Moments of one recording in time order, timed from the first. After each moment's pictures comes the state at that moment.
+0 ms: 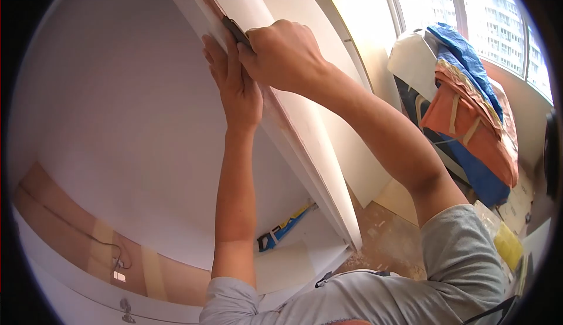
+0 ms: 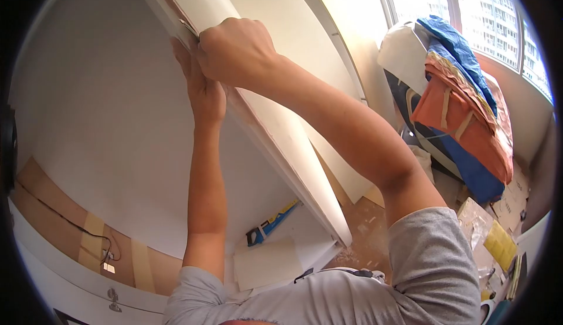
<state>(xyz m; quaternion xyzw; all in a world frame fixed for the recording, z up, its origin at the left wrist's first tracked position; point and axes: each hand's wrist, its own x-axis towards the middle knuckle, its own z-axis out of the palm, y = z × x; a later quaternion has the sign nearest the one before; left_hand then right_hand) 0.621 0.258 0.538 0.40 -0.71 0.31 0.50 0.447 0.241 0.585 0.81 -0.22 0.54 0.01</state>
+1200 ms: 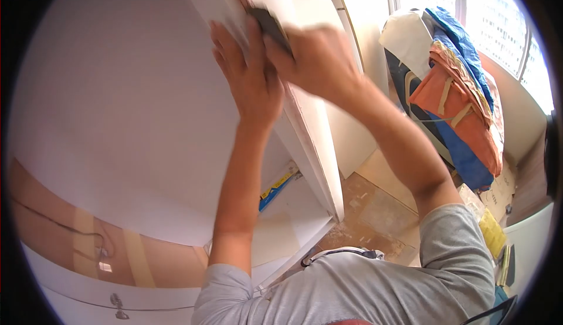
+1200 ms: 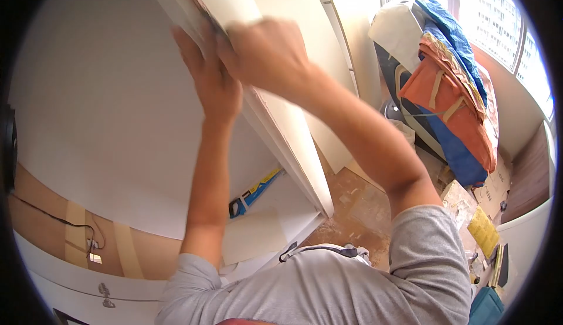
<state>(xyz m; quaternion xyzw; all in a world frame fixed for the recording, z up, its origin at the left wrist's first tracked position) 0.616 0.261 0.456 0.43 -0.66 0.37 0.49 0.455 0.230 0.494 0.76 -0.19 0.61 0.08</state>
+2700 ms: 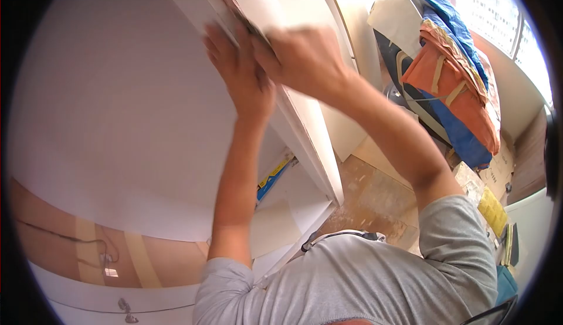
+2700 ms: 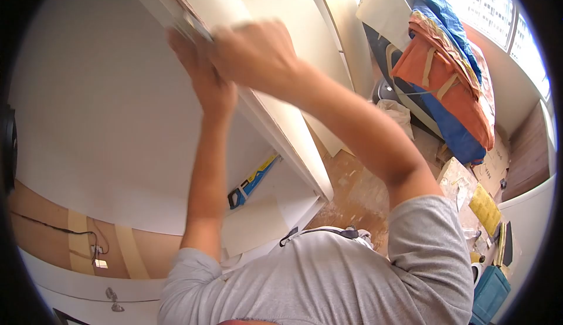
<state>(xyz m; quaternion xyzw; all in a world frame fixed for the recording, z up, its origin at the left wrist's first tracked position) 0.621 0.254 0.417 0.41 -0.69 0.33 0.50 0.454 0.239 0.464 0.78 -0.22 0.59 0.09</state>
